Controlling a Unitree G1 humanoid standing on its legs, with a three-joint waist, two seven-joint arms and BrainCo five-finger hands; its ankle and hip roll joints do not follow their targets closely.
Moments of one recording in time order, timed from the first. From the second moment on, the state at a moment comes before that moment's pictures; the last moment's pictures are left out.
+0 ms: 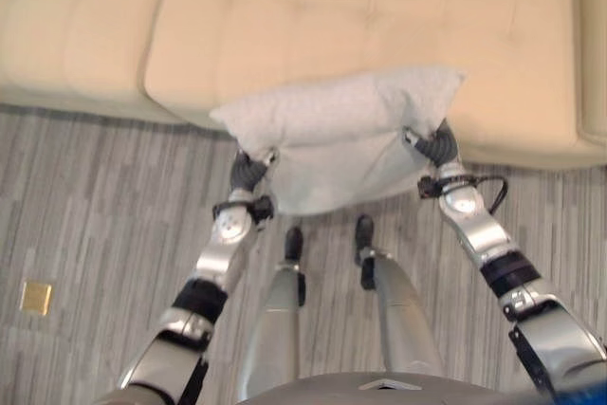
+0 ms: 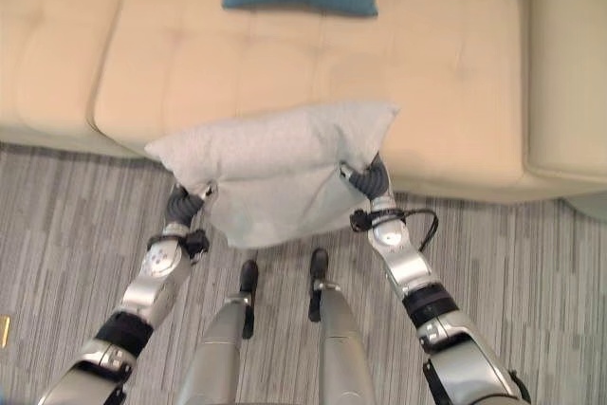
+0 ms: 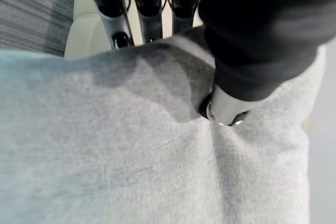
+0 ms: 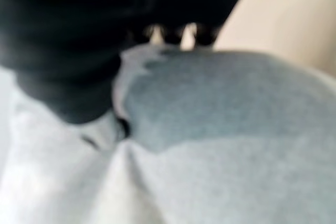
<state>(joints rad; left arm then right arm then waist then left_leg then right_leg) -0.24 0.32 -0.25 0.40 -0.48 -0.23 0.26 -0.40 -0.38 0.32 0.40 0.13 -0.15 -0.32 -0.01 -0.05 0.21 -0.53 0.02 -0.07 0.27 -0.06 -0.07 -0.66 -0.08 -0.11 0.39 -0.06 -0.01</state>
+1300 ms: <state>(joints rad) -0.02 0.37 -0.18 0.25 -0.37 -0.18 0.14 -0.07 -0.36 0.20 0.19 0.08 -0.10 -0.16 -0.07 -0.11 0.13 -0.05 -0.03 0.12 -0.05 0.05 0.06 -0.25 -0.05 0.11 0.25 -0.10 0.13</state>
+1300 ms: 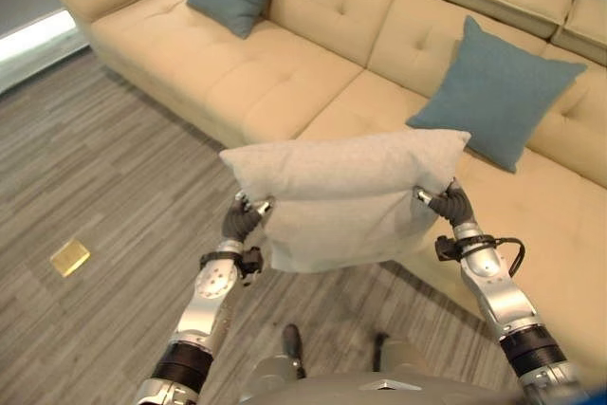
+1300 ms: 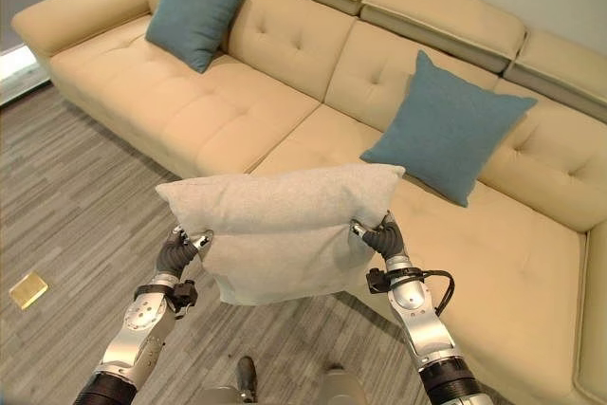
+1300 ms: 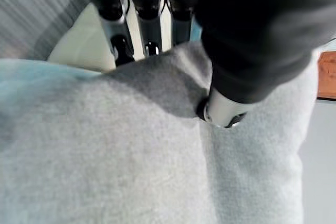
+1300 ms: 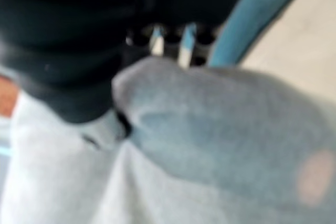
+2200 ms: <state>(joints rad) 0.00 0.37 -0.20 0.23 -0.33 -0.14 0.11 -0.04 -0.38 0.15 0.21 0.09 -0.10 -0.14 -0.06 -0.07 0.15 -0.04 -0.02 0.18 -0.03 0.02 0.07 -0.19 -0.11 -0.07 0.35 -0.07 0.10</state>
